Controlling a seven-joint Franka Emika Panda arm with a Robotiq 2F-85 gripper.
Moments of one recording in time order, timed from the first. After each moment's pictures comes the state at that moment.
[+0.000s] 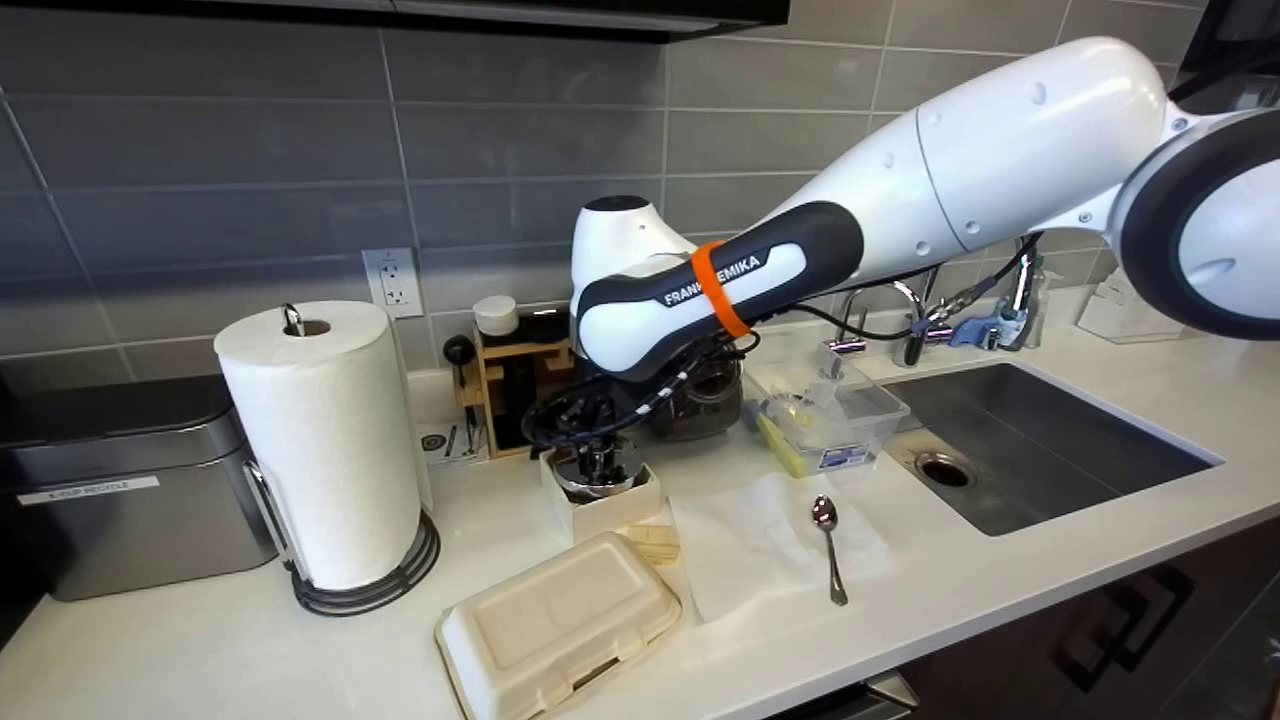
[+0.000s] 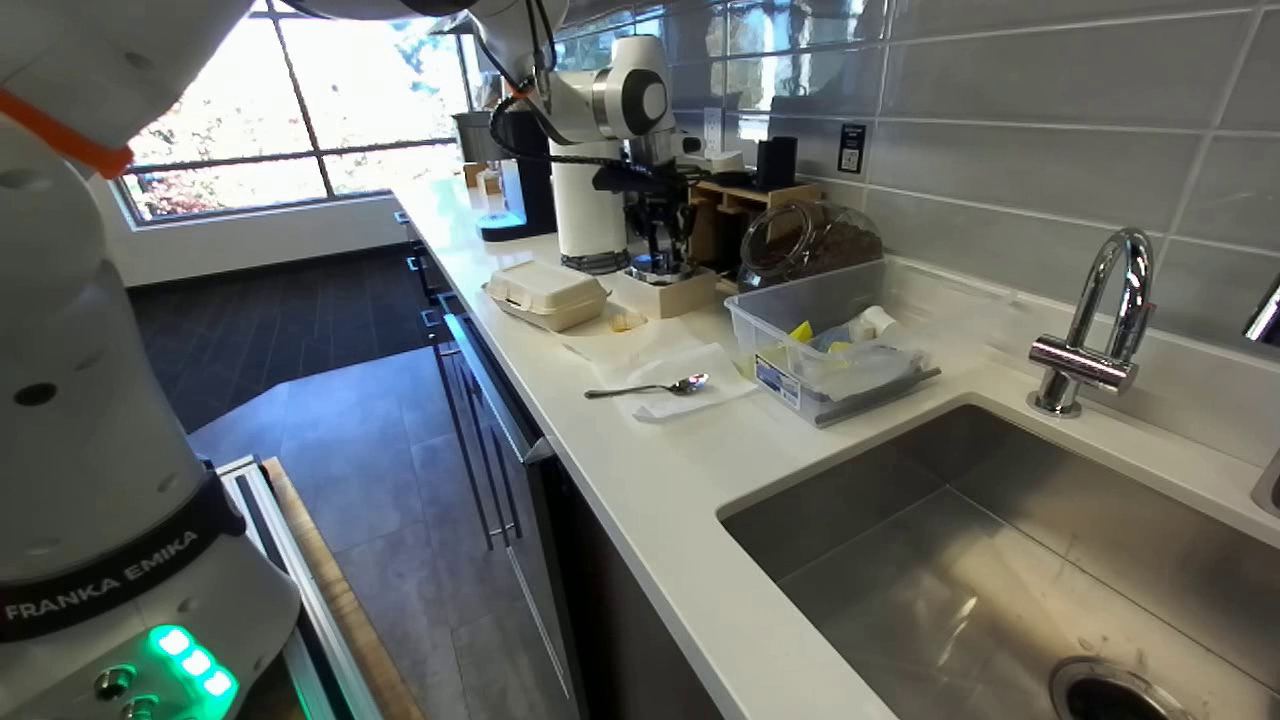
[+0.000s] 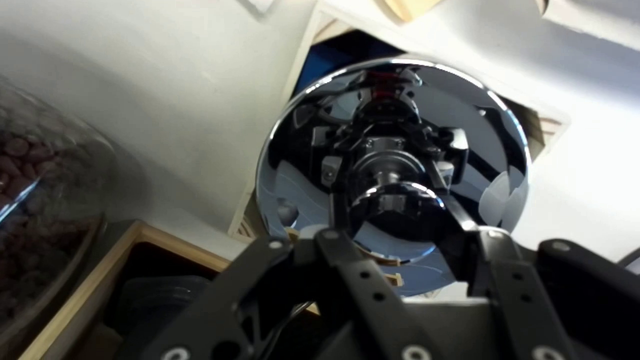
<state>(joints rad) 0.25 0.85 0.07 -1.28 -0.14 2.27 0.09</state>
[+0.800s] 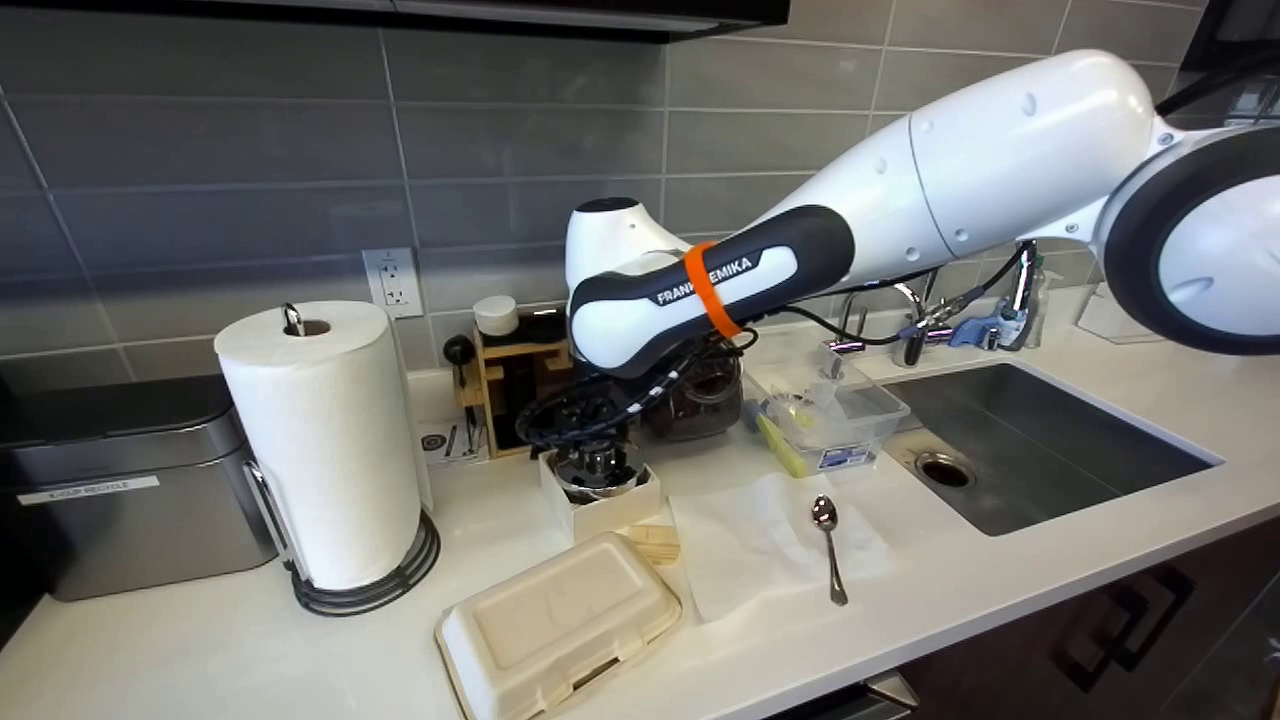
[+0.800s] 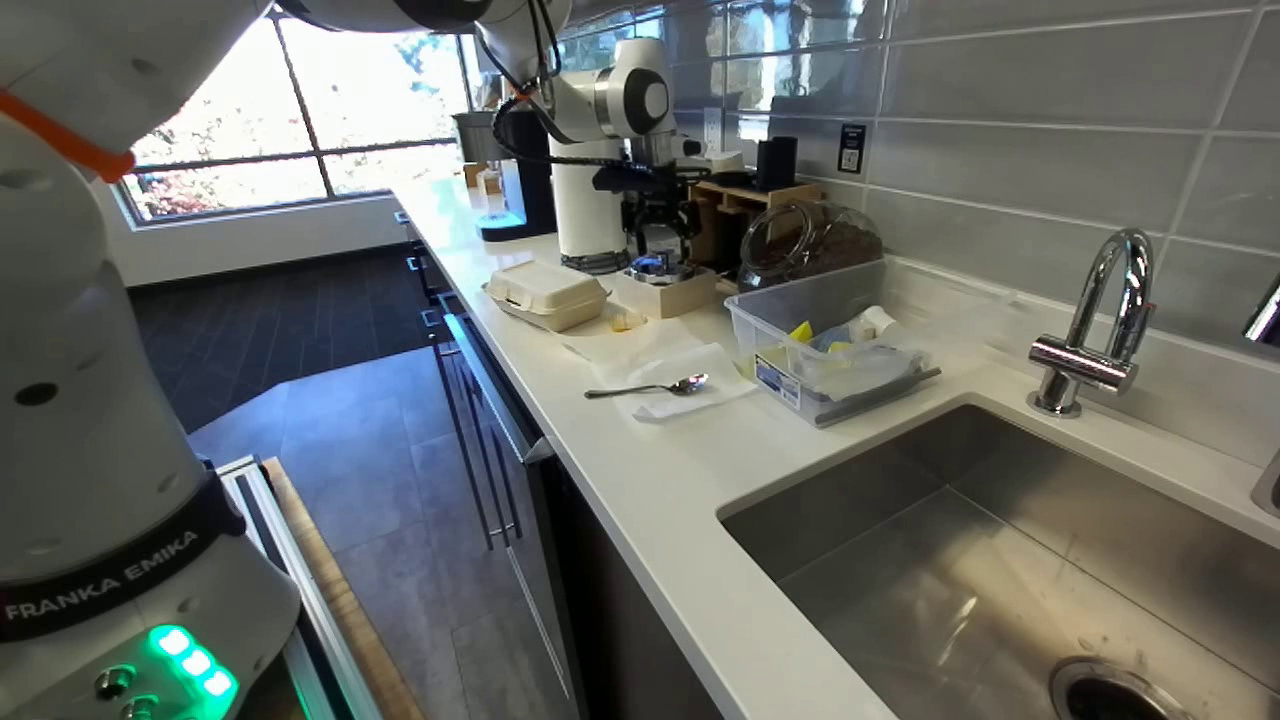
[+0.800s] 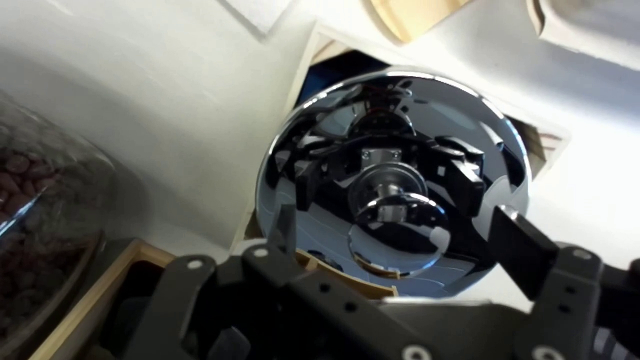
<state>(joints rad) 0.25 0.88 0.07 -1.22 -0.14 2.19 0.09</state>
